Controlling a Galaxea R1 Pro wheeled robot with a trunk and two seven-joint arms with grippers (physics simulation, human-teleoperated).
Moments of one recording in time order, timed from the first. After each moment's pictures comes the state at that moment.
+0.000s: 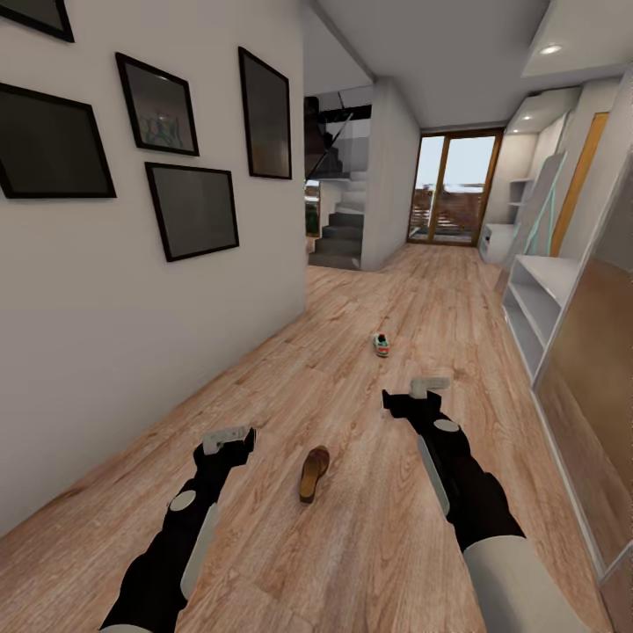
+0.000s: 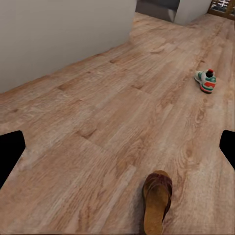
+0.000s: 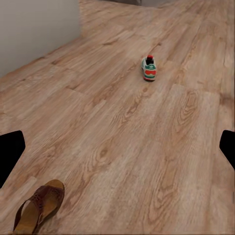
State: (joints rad) left arm -0.40 -0.12 0.04 -1.10 0.06 0.09 0.05; right arm -0.64 0.06 0.01 -1.11 0.07 0.39 -0.04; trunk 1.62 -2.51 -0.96
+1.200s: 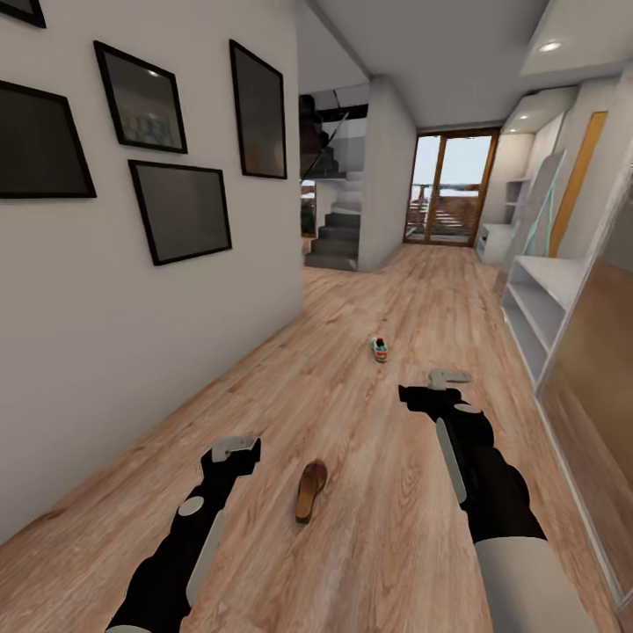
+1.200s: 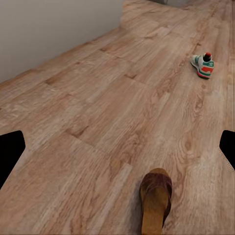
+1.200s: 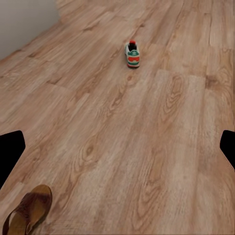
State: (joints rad) left arm -0.40 -0.12 0.00 -1.04 0.05 0.09 0.05; right arm -0.64 0.06 -0.07 -1.29 0.07 0.66 -0.04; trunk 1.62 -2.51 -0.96
